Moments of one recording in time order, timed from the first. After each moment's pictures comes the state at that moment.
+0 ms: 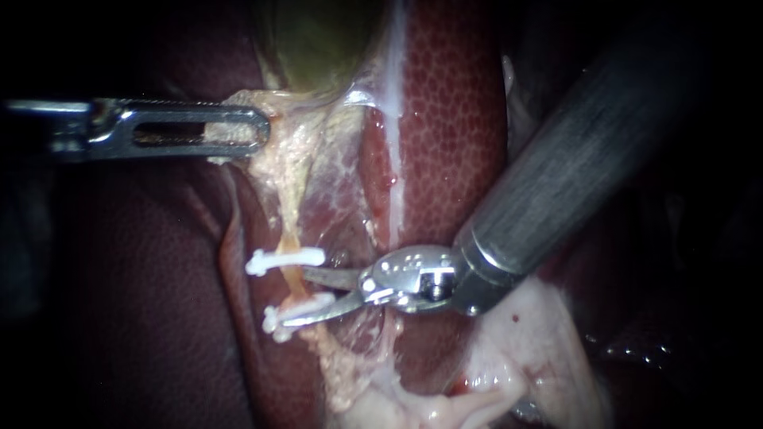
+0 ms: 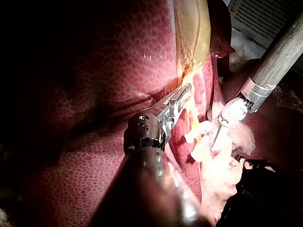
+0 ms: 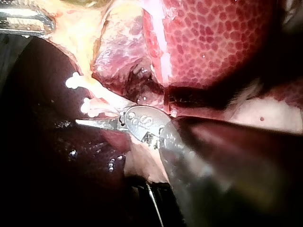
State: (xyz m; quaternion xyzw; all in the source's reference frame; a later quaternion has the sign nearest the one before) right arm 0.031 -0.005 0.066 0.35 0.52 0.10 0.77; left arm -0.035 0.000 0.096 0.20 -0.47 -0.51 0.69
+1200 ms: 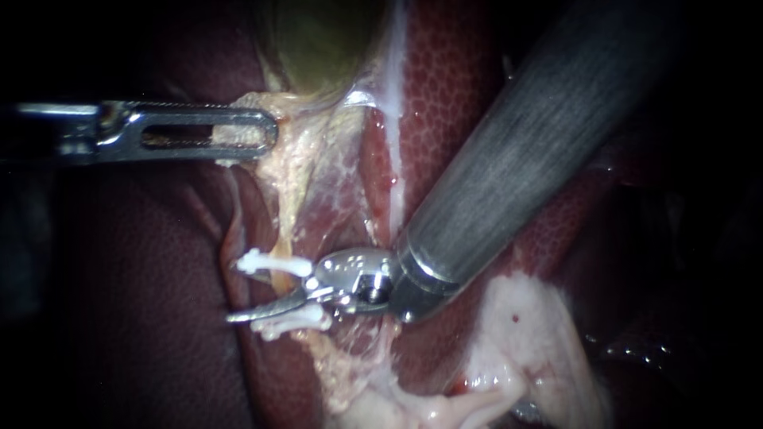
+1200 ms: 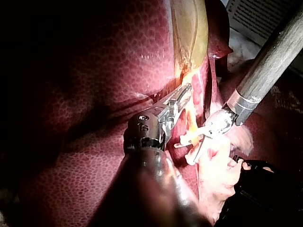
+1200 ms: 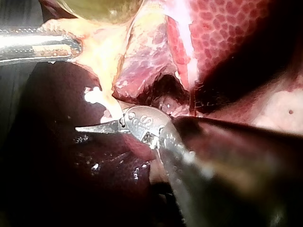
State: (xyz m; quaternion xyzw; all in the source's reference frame) right arm 0.037 -0.005 0.067 0.38 0.52 0.14 0.75; left arm -0.036 0.000 0.096 0.20 -0.47 -0.51 0.69
